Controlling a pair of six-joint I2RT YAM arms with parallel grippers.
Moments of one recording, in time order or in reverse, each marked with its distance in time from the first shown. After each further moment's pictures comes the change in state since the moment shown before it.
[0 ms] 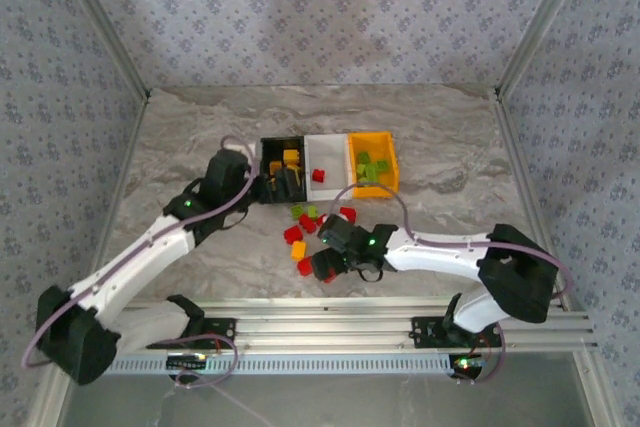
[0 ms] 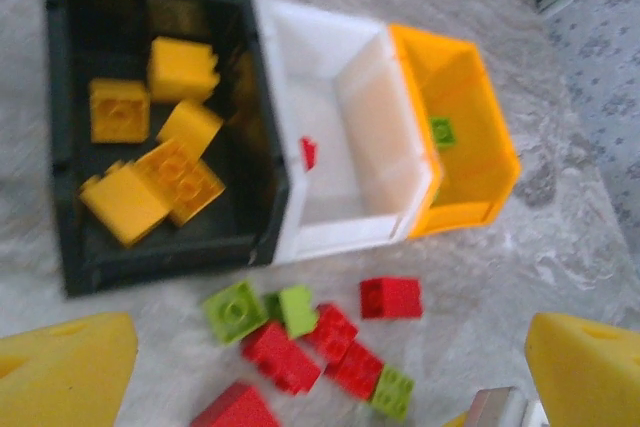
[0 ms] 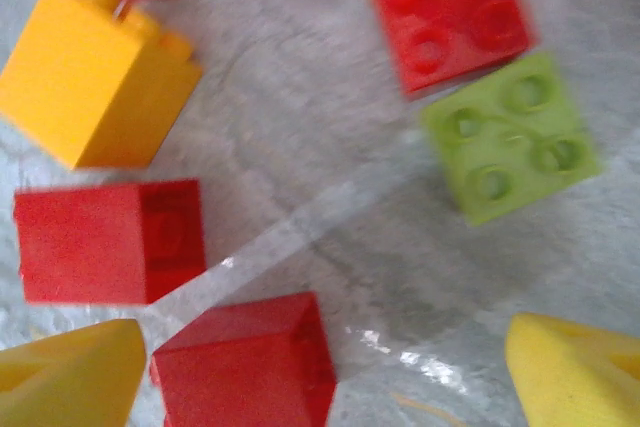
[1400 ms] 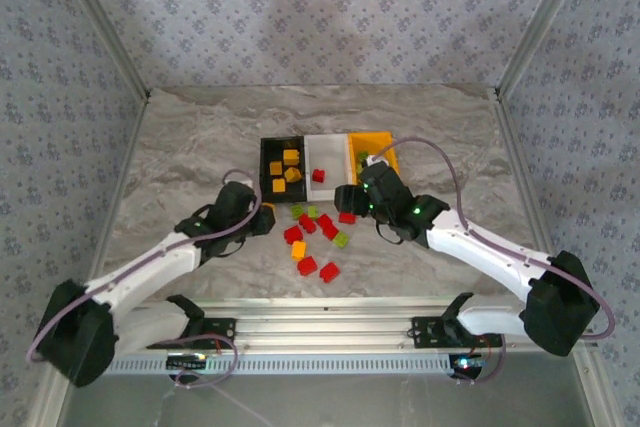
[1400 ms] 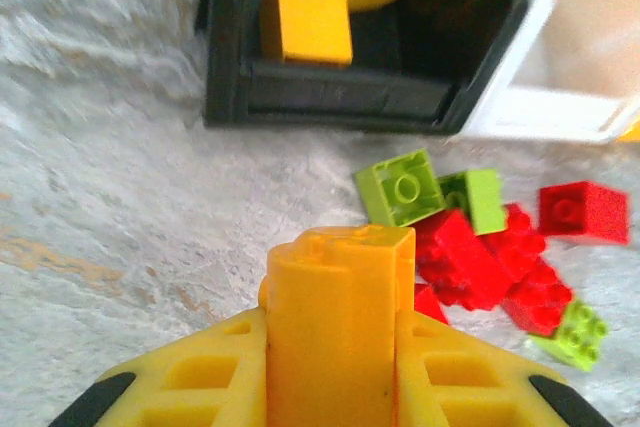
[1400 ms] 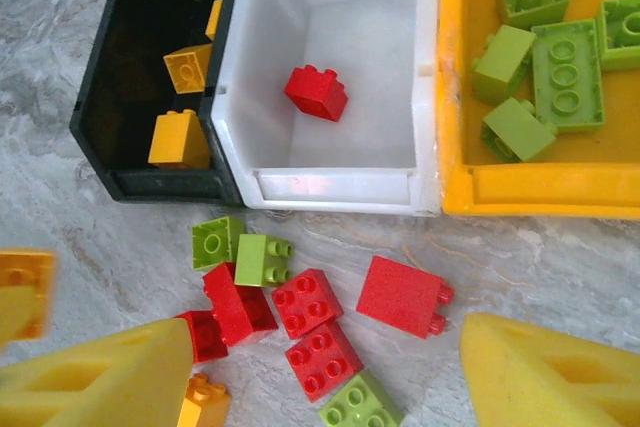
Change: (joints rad) left arm 0.000 -0.006 -0.225 0.035 -0.076 -0.026; right arm -0.332 -0.253 0.056 0.098 0.064 0.049
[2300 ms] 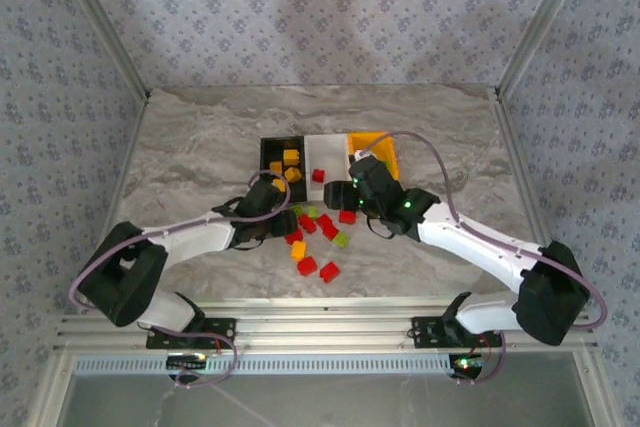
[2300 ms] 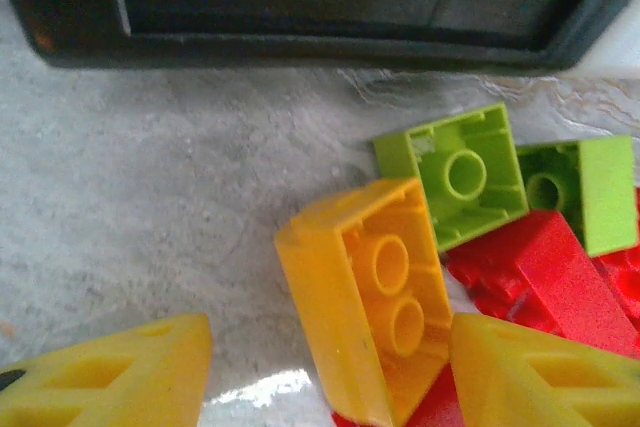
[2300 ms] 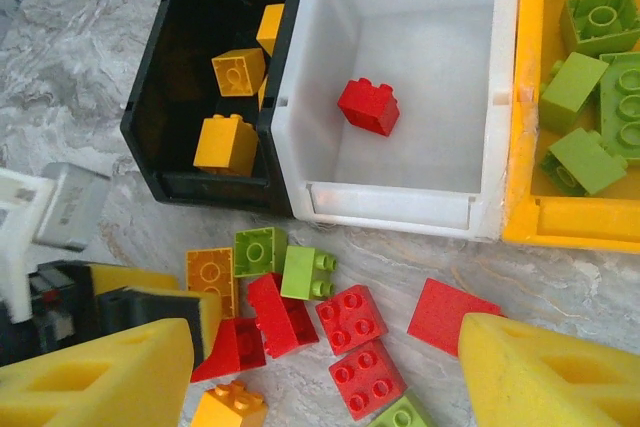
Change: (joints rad) left arm -0.062 0.412 0.063 0.150 0.027 -0.032; right arm 0.033 0.068 0.092 -0.001 -0.011 -0.031
